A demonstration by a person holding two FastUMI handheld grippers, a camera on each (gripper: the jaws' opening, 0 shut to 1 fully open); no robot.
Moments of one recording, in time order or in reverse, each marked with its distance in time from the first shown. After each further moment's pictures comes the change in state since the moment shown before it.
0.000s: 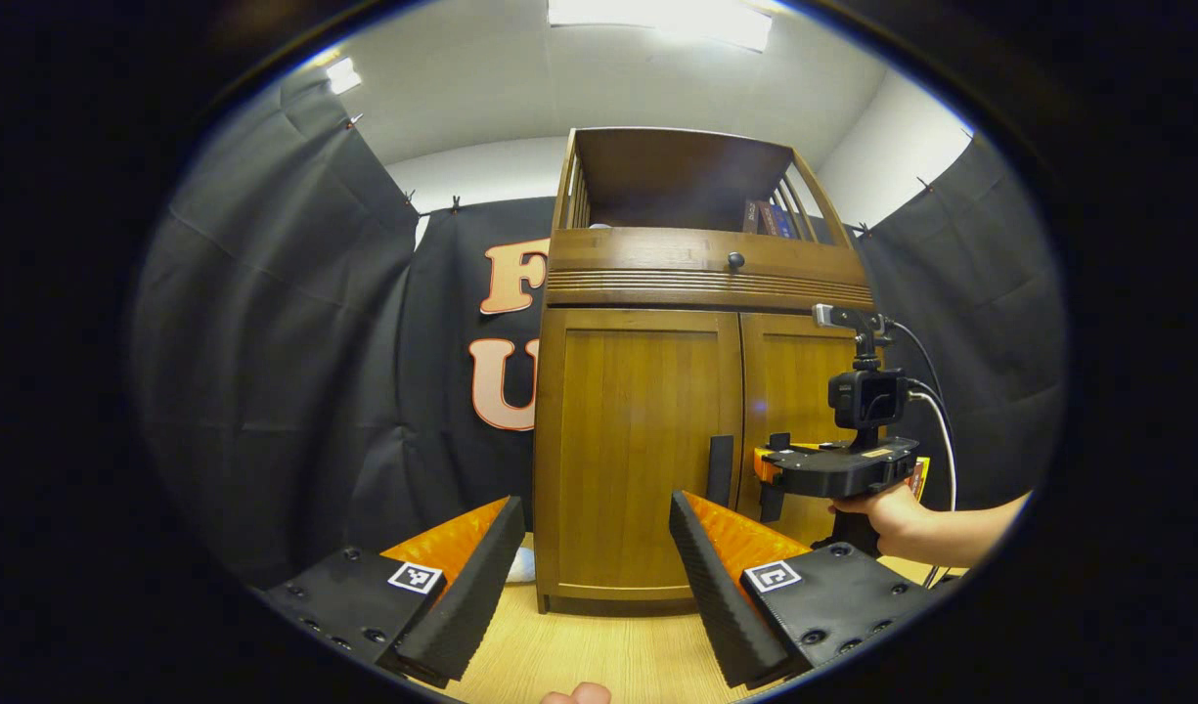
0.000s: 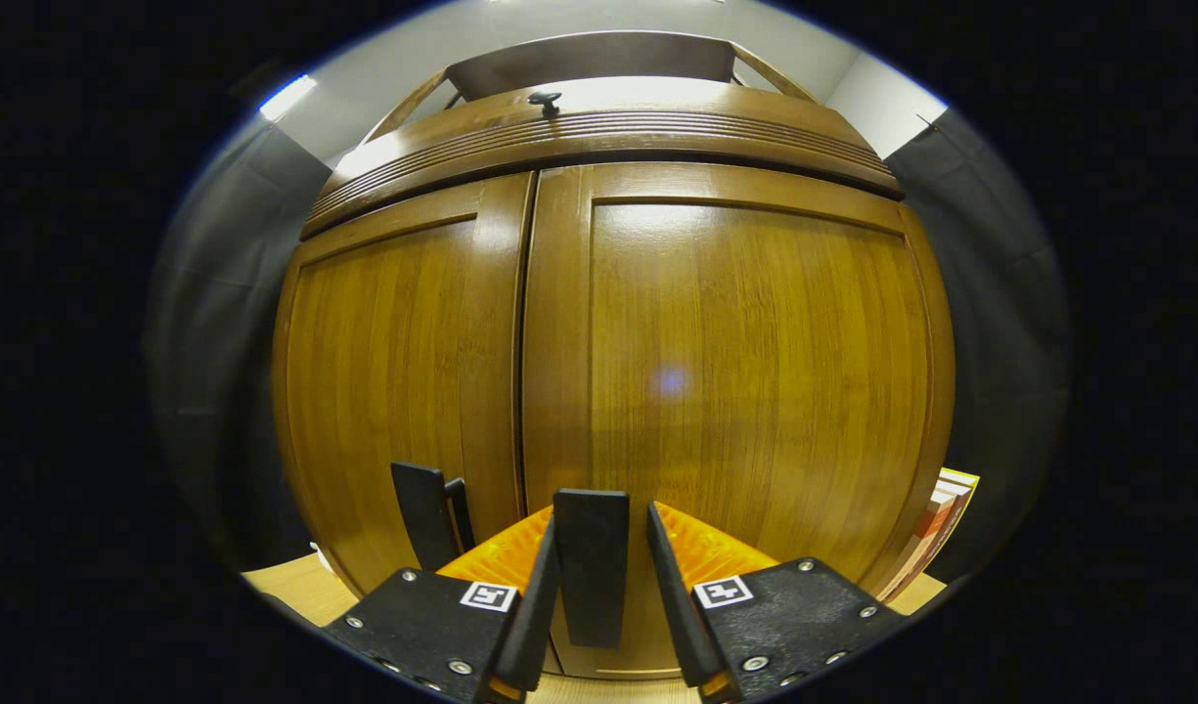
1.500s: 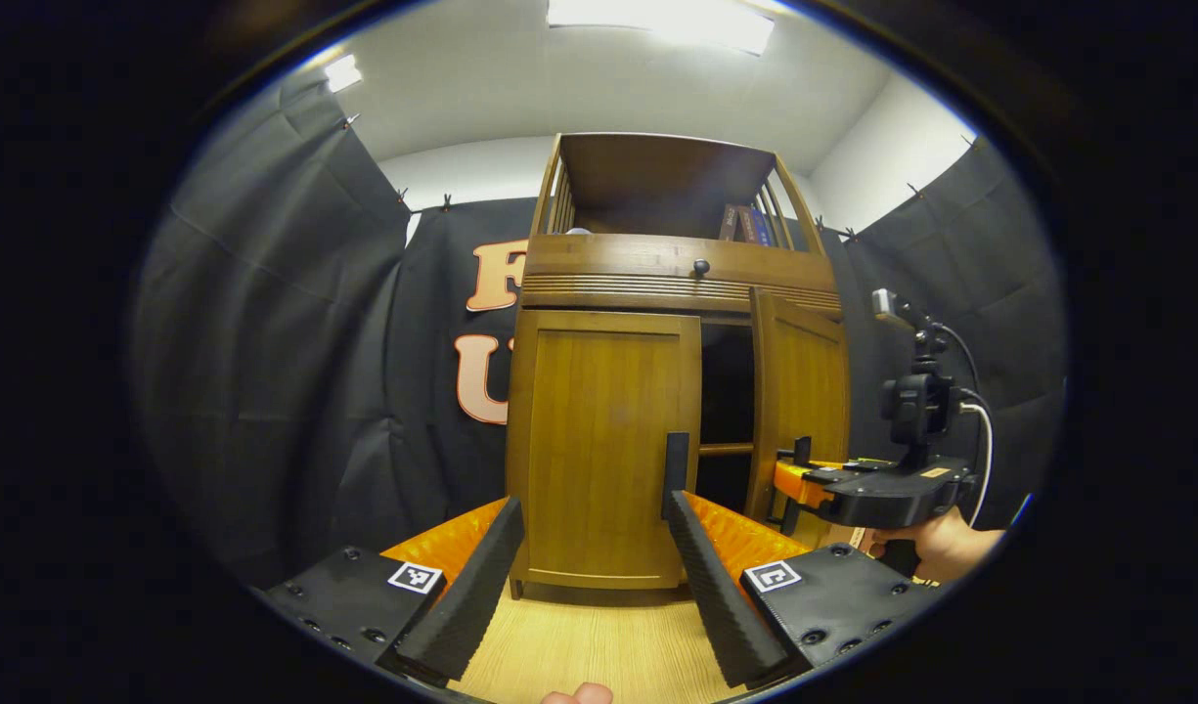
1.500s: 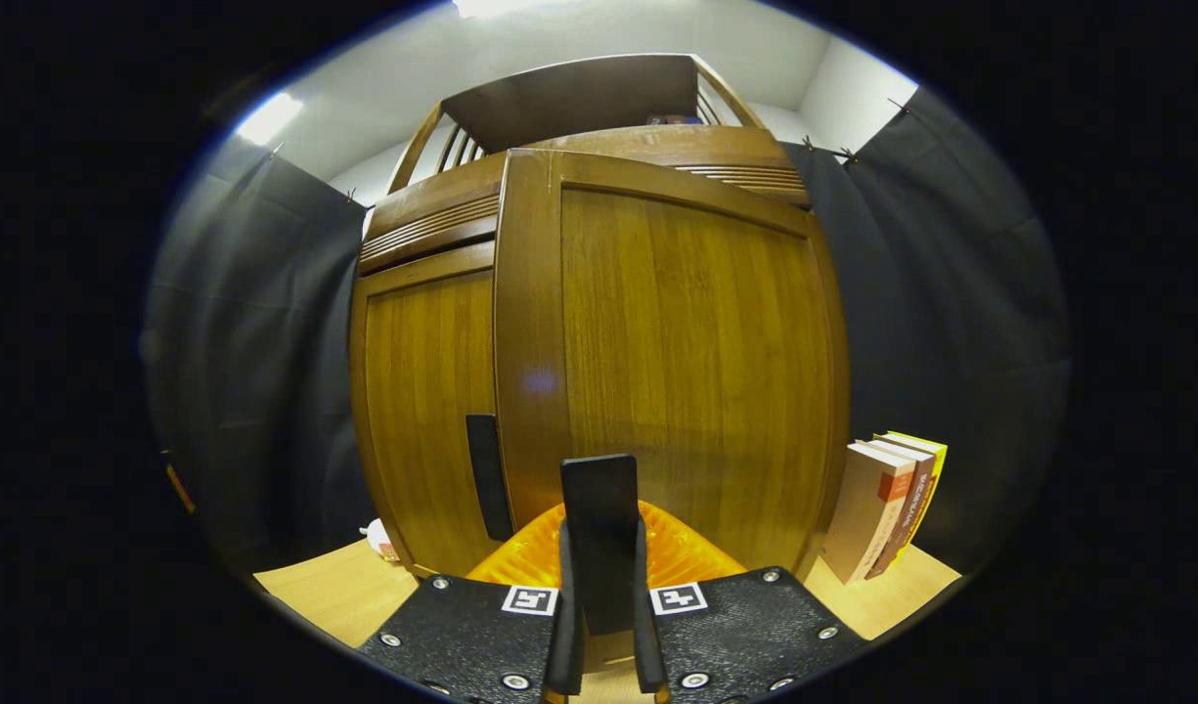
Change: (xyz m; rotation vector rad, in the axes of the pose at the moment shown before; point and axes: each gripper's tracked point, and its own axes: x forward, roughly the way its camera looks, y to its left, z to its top) left arm -0.034 -0.043 0.006 -0.017 0.014 -0.031; right arm -0.132 -0.031 -0.006 0.078 0.008 0.044
